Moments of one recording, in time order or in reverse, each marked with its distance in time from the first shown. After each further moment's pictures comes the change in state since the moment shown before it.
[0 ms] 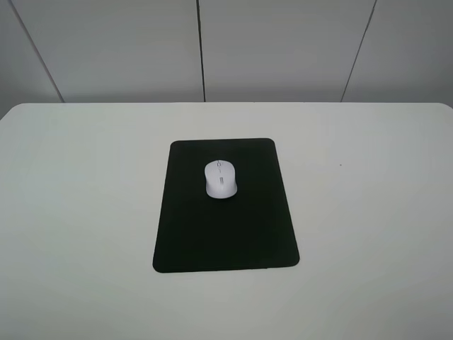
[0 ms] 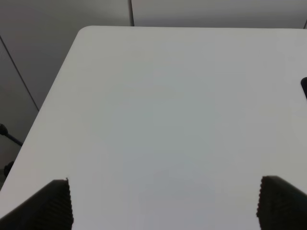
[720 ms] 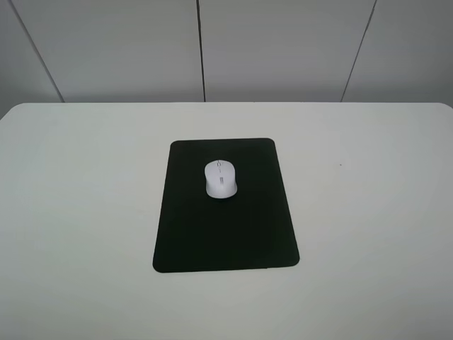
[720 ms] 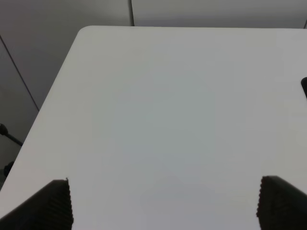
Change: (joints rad) left arm 0.000 0.000 0.000 0.000 0.000 0.000; right arm 0.045 -0.299 0.102 0.006 0.137 -0.102
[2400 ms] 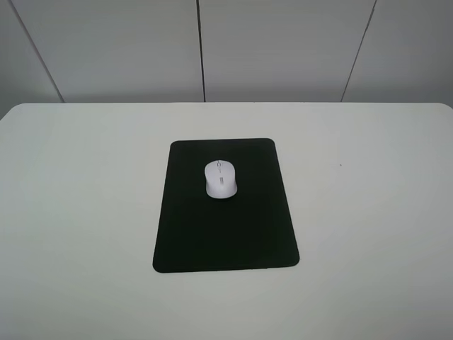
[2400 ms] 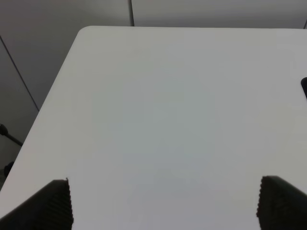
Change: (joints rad) left arm 0.000 0.000 0.000 0.000 0.000 0.000; right arm -0.218 0.000 0.001 0.016 0.004 0.016
